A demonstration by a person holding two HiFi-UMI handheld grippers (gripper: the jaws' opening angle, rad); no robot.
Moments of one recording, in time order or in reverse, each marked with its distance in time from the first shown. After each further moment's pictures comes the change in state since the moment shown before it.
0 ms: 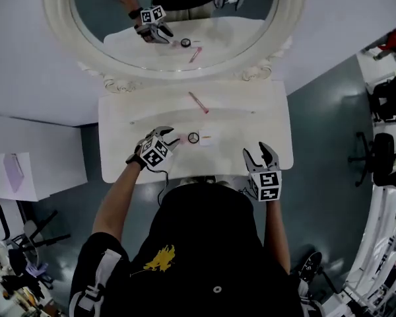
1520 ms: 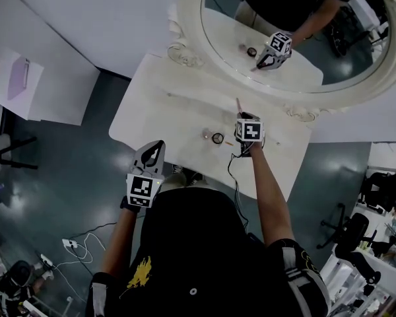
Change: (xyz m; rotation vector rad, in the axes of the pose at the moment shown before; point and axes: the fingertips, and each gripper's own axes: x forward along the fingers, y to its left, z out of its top) left arm -0.256 -0.037 -0.026 -0.654 -0.419 0.730; right arm 0.254 0.103 0.045 -0.152 0.327 0.171
